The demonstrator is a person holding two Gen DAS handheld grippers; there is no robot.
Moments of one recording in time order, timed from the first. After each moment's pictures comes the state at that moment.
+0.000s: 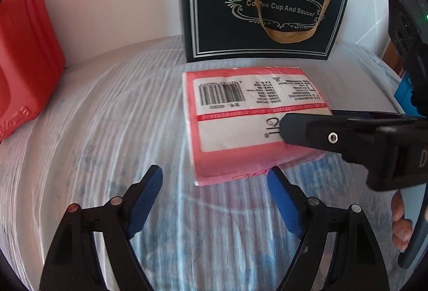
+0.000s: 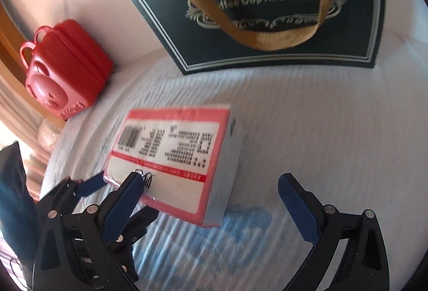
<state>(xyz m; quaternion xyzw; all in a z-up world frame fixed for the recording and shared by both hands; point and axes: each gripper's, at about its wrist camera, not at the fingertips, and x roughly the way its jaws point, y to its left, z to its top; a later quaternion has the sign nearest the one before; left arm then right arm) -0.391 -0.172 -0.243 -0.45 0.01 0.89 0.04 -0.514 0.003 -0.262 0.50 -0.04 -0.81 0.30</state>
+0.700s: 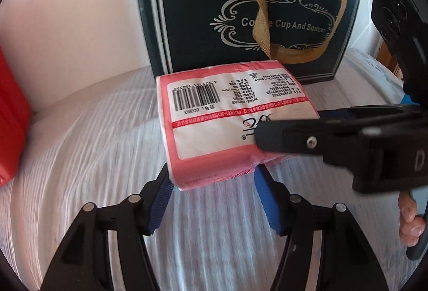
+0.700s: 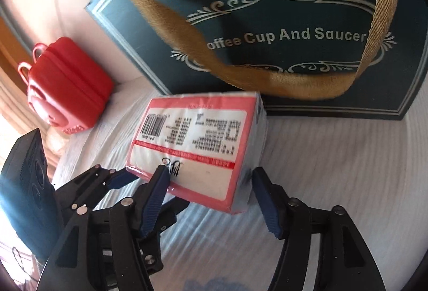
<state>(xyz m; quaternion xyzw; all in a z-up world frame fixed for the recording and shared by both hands) -0.467 -0.170 -0.247 -0.43 0.04 0.90 0.09 -0.579 -0.014 -0.258 0.50 -0.05 -0.80 0.34</state>
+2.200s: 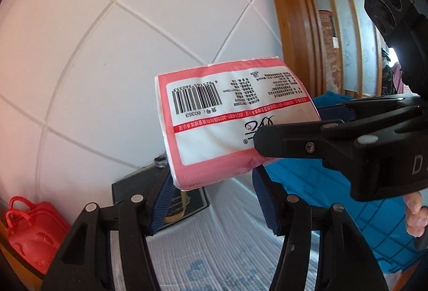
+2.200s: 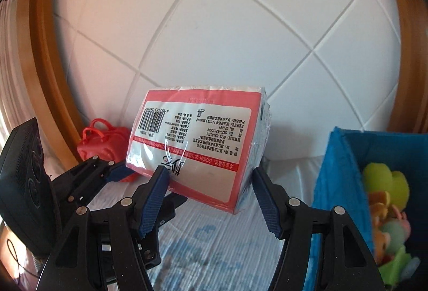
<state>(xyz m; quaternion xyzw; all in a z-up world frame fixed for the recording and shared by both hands) -0.202 -0.011 0.097 -0.17 0.12 0.95 0.22 -0.333 0.161 0.109 0.27 -0.02 -0.93 0.23</state>
